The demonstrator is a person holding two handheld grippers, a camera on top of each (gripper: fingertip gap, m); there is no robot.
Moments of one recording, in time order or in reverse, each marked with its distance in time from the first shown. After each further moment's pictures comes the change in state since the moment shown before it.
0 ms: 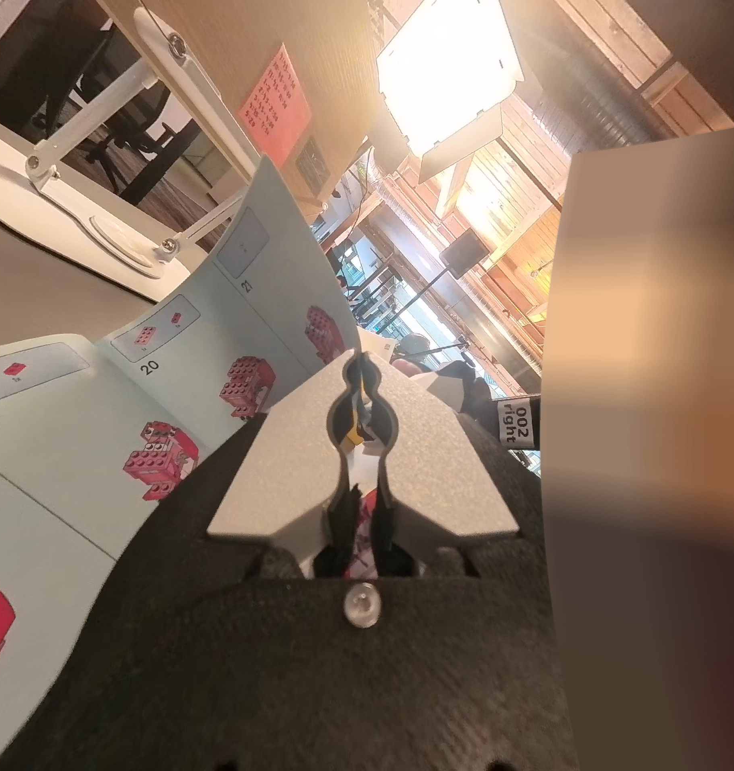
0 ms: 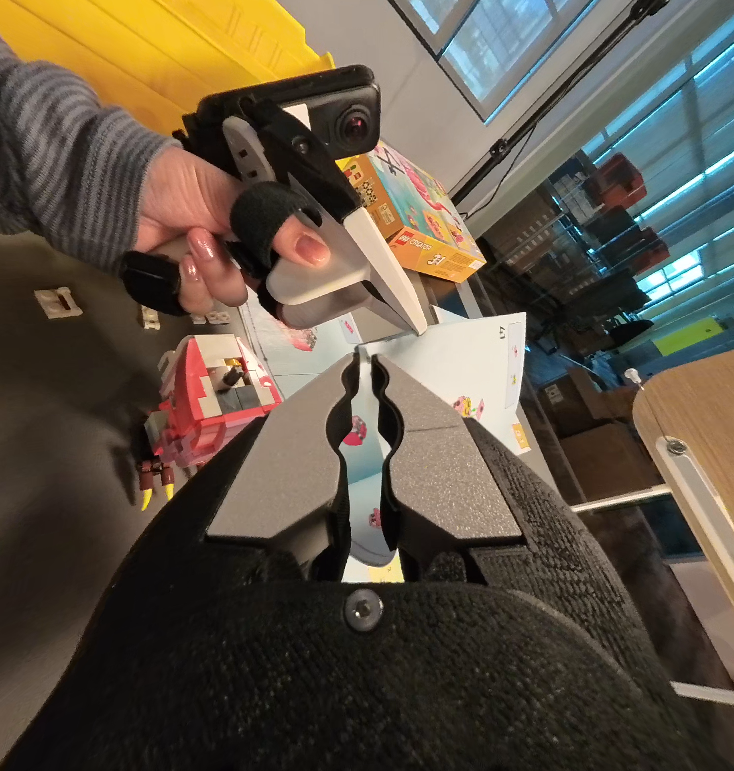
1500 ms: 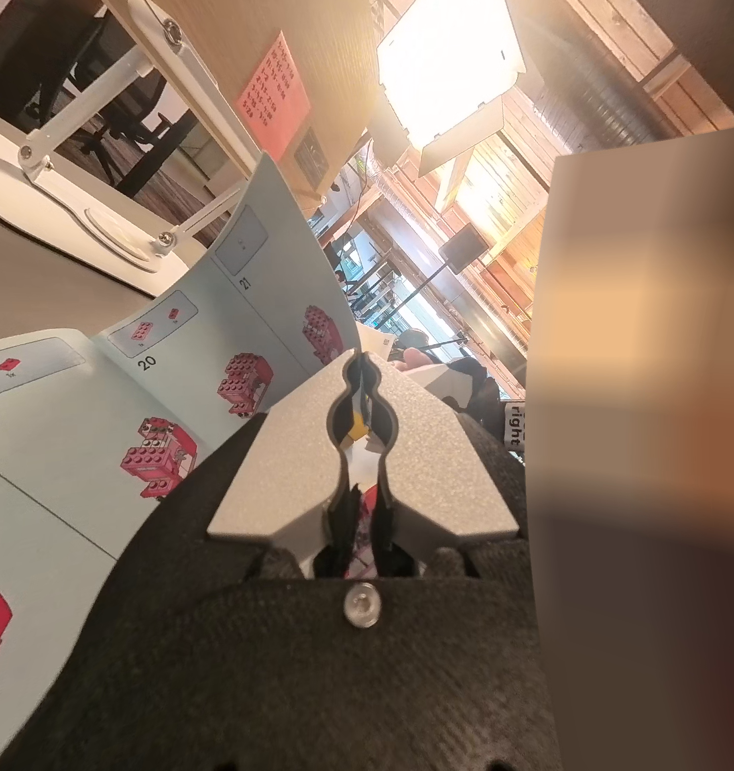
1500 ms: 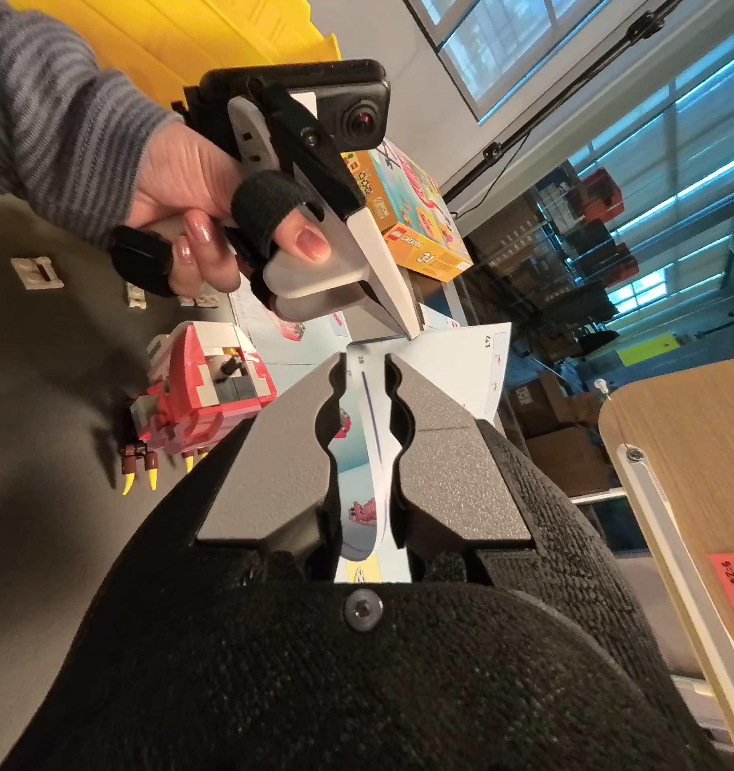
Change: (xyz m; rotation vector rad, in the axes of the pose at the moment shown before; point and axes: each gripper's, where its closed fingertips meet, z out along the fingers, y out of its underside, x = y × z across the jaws) left arm 0.000 0.002 0.001 -0.014 0.002 -0.005; right arm 0.003 0.000 -0.003 -0.028 0.024 -0.091
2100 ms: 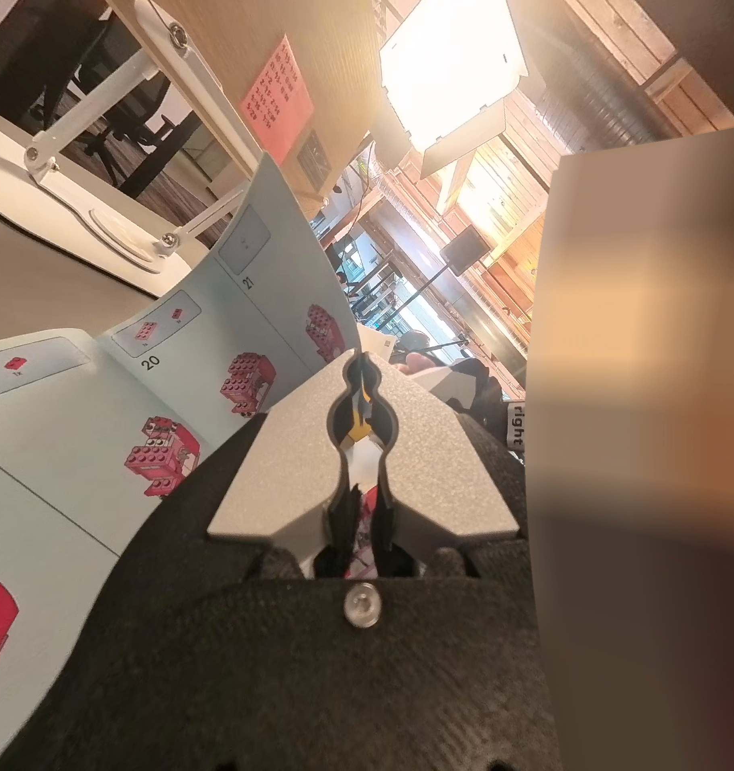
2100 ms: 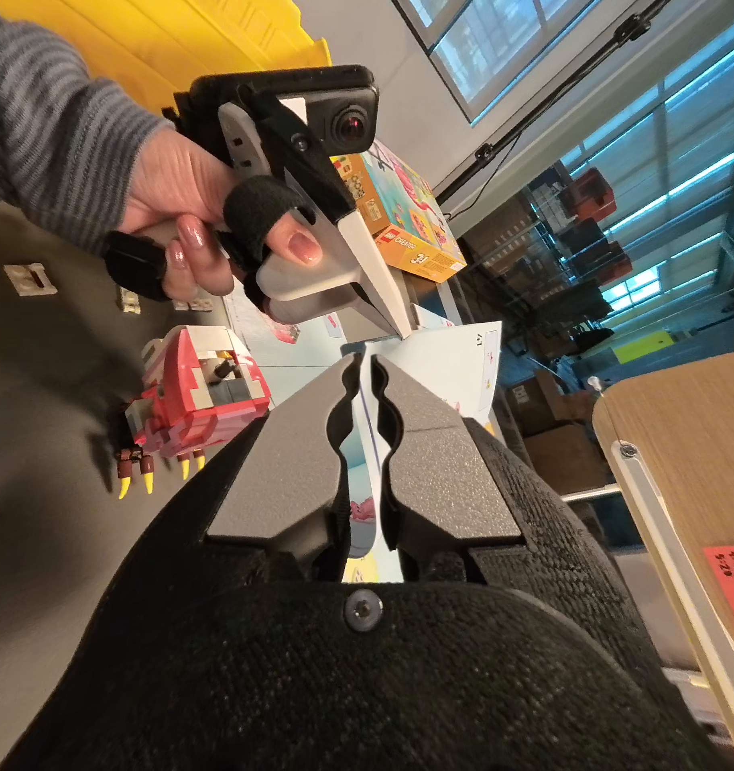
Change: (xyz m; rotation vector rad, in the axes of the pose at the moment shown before) left arm -0.001 -0.001 -0.001 0.004 -0.004 -0.002; right arm 0.003 -0.001 -0.001 0.003 0.015 0.006
